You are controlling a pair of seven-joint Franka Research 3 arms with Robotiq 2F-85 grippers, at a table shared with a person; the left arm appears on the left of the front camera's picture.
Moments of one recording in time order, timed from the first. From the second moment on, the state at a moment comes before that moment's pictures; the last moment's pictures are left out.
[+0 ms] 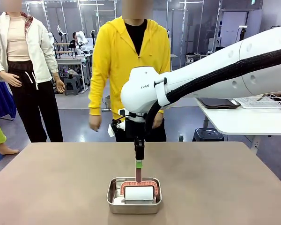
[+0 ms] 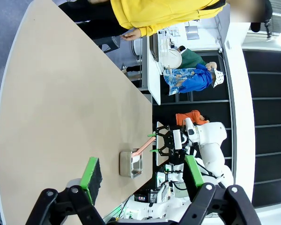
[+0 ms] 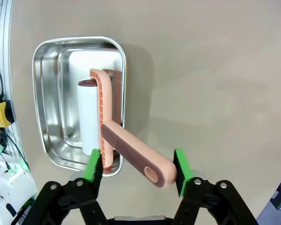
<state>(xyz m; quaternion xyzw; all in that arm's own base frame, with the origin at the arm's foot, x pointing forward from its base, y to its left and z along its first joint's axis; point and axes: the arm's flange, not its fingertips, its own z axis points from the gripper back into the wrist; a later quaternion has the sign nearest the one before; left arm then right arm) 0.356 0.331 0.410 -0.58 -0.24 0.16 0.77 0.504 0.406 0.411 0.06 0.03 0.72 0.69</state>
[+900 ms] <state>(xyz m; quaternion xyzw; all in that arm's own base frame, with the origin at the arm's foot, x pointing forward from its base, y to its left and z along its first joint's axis) 0.356 0.331 0.410 -0.58 -0.24 0.16 0.77 0.505 0.409 0.415 0.06 0.02 0.72 0.69</state>
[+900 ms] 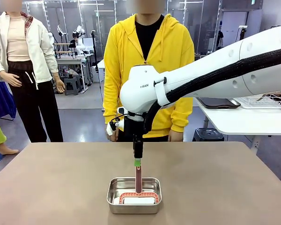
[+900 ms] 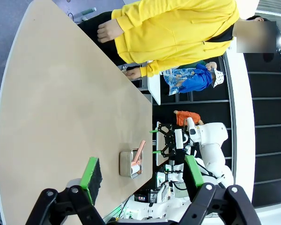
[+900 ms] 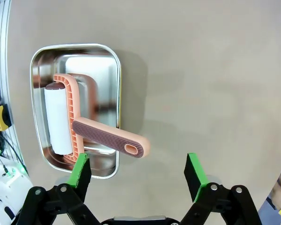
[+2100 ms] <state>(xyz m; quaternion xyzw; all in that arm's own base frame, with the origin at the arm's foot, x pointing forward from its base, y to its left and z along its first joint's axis) 0.356 0.331 0.410 -0.58 -0.24 0.16 0.77 0.505 0.409 0.414 0.06 0.02 0.72 0.69</state>
